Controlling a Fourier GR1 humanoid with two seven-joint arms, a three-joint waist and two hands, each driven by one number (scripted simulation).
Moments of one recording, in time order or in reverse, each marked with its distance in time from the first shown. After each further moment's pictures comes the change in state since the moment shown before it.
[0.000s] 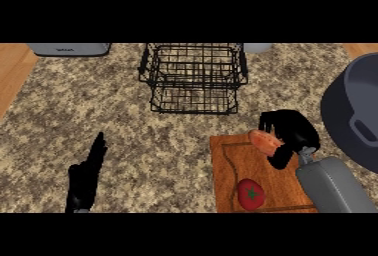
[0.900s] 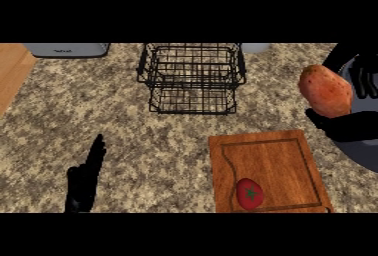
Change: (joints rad) left arm 0.024 -0.009 0.001 -0.031 -0.011 0.002 0.018; right arm -0.215 -0.042 -0.361 -0.611 -0.377 0.203 0.296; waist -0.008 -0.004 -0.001
